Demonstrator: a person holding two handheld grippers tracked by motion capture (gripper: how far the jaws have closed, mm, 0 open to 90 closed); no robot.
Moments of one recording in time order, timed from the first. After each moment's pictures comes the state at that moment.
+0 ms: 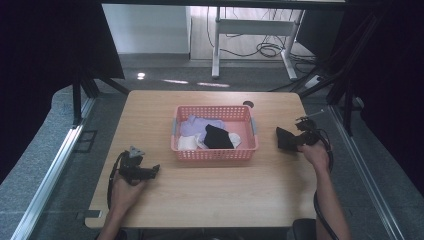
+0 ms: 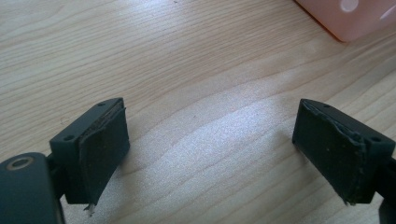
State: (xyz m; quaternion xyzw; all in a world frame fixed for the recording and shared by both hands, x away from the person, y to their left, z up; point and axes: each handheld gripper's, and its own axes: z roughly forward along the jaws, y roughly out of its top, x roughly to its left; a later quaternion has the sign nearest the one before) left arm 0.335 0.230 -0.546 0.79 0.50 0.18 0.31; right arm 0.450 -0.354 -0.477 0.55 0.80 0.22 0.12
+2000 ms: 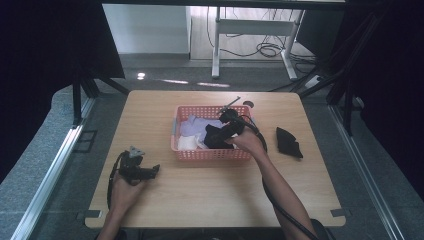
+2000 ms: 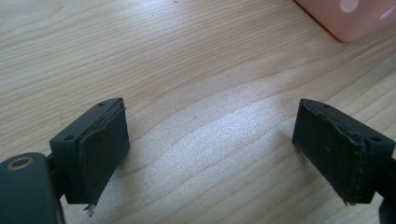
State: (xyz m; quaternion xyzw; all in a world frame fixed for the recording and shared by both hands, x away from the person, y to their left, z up) left arm 0.335 0.230 -0.546 0.79 0.50 0.18 0.31; right arm 0.467 -0.112 -0.452 0.33 0.90 0.28 0.04
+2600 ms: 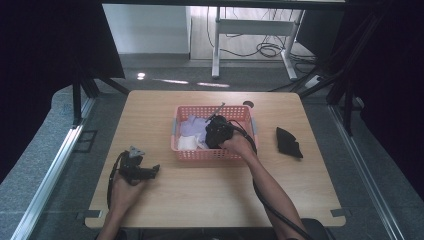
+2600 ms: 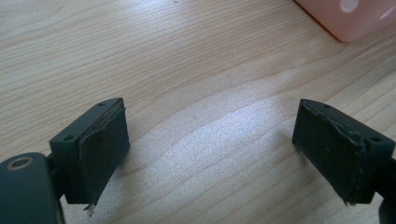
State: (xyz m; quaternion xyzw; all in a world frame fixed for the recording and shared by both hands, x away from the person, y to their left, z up) left arm 0.335 0.230 -0.546 0.79 0.50 0.18 0.31; right arm 0.470 -0.084 -0.479 0.31 0.93 0.21 0.02
